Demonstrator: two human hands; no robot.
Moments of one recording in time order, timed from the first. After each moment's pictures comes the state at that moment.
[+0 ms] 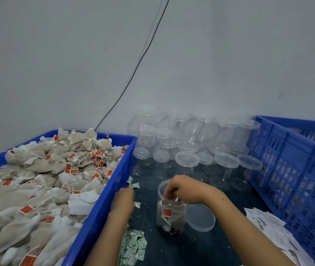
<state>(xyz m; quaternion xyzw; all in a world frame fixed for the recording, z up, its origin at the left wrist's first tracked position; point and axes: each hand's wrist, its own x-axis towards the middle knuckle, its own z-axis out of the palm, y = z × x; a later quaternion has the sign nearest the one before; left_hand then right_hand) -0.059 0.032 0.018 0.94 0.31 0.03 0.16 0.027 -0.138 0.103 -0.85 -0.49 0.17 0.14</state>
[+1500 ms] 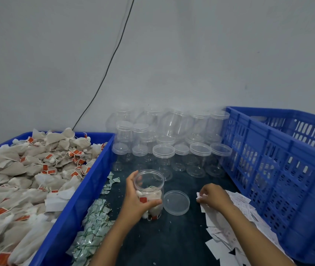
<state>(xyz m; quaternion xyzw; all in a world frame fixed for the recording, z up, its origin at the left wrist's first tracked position) -0.060 -0.052 -0.002 0.77 0.09 0.24 0.58 0.106 -0.270 0.000 -0.97 -0.18 0.04 0.17</state>
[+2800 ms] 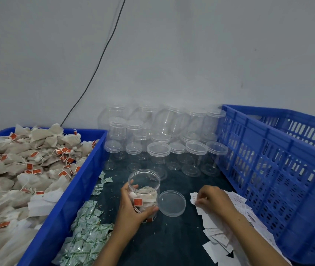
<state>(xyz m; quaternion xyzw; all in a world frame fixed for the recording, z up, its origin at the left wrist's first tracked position) -0.053 -0.055 -0.038 0.75 0.11 0.26 0.60 0.104 -0.282 -0.009 -0.96 -0.26 -0.02 0.14</state>
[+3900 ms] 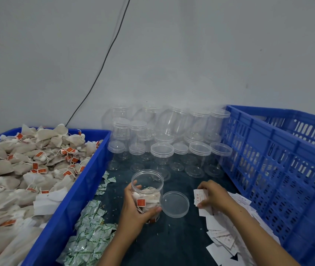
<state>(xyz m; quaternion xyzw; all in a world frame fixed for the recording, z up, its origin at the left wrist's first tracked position) -0.057 -0.059 -0.034 0.75 0.11 0.27 0.60 0.121 -0.276 -0.004 -0.95 -0.23 0.07 0.19</state>
